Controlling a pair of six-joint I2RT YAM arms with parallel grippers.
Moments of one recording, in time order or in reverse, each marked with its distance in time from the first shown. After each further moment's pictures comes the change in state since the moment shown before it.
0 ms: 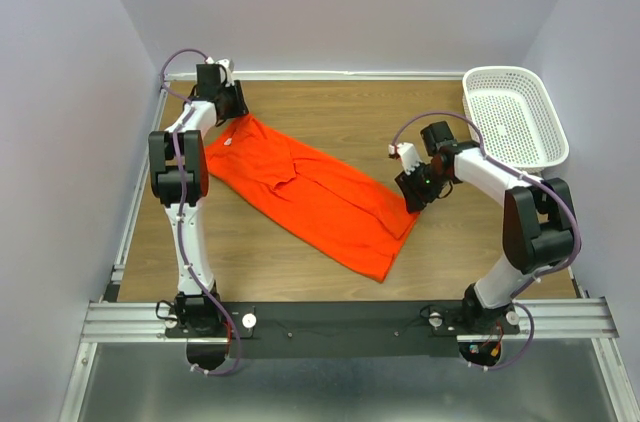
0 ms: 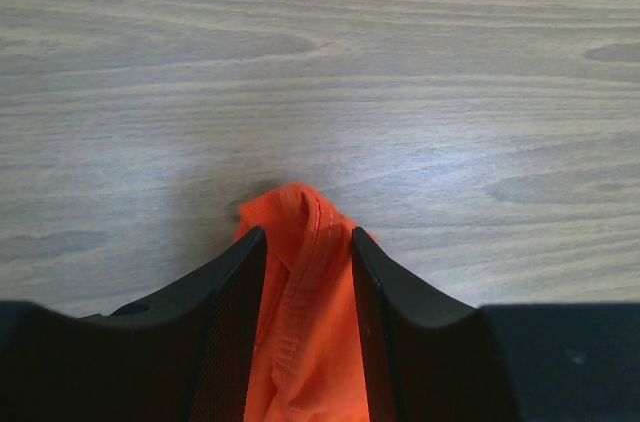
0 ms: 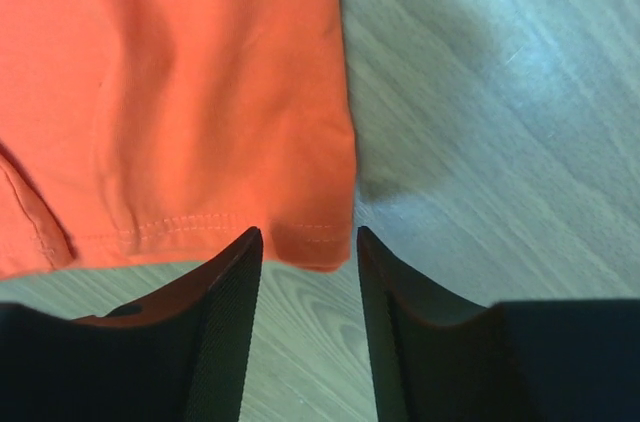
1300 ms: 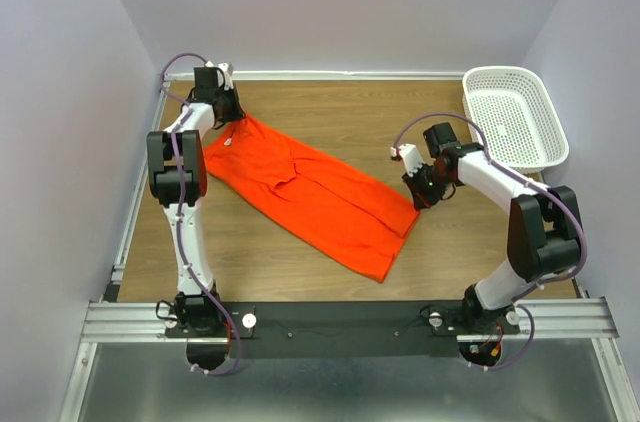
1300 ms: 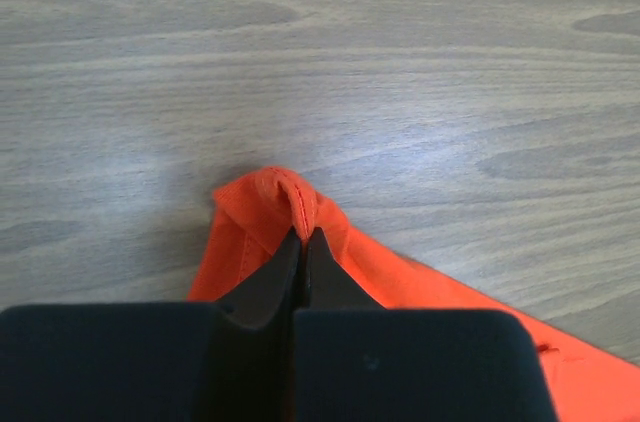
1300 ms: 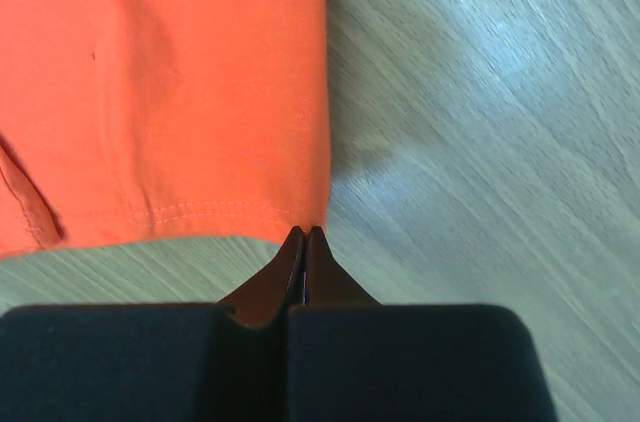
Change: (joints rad) left arm 0.017 0.000 -0.026 0.001 0.074 -0.007; right arm 0.000 -0.042 -0.022 -0.025 0.033 -0.027
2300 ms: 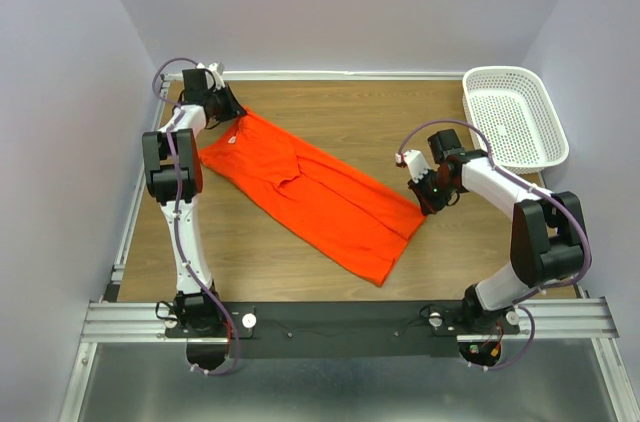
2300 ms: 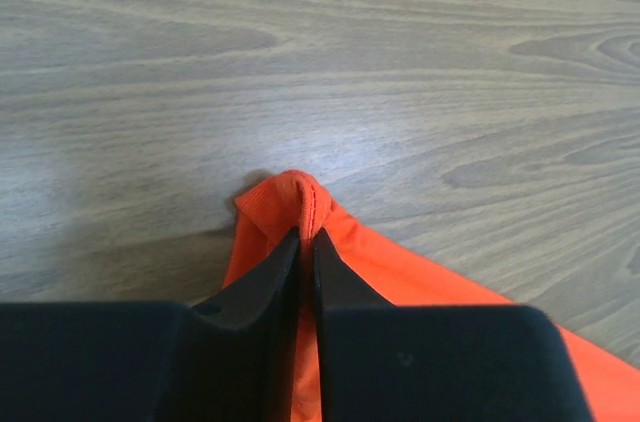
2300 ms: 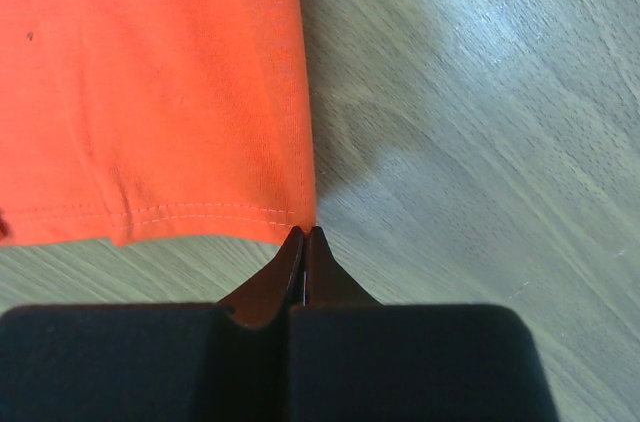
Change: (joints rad) left arm 0.062 0.065 0.045 0.056 0.209 -0.094; right arm -0.023 -0.051 -0.074 0.018 0.063 -0.018
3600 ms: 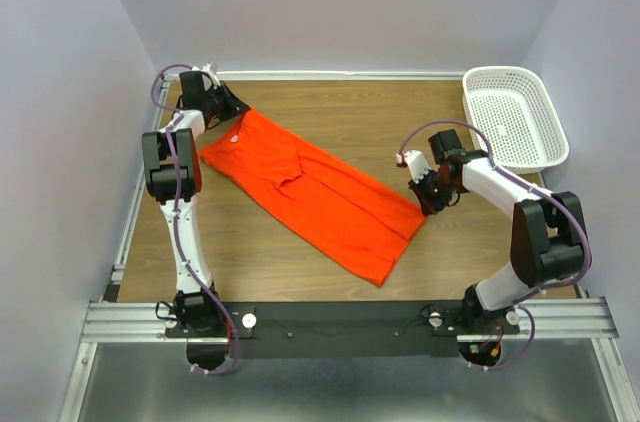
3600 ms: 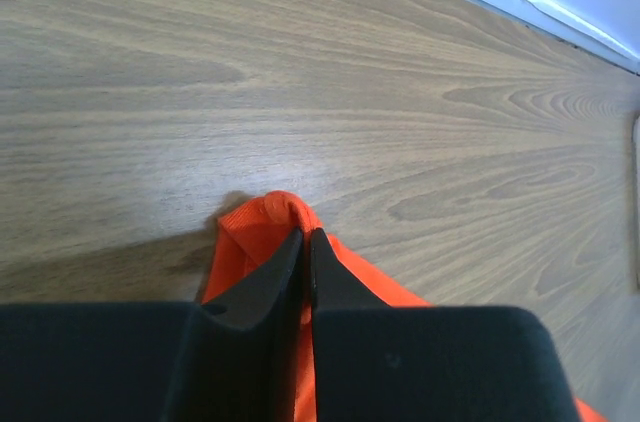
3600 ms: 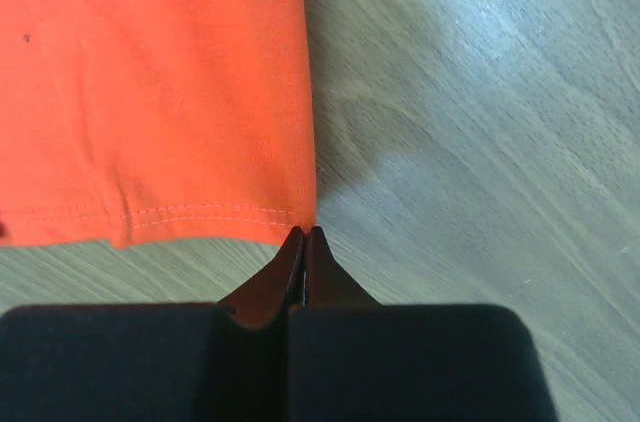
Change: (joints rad) left arm 0.017 0.028 -0.035 0.184 0.102 -0.217; right arm -0.005 0.000 -0.002 0.000 -0.001 -0.001
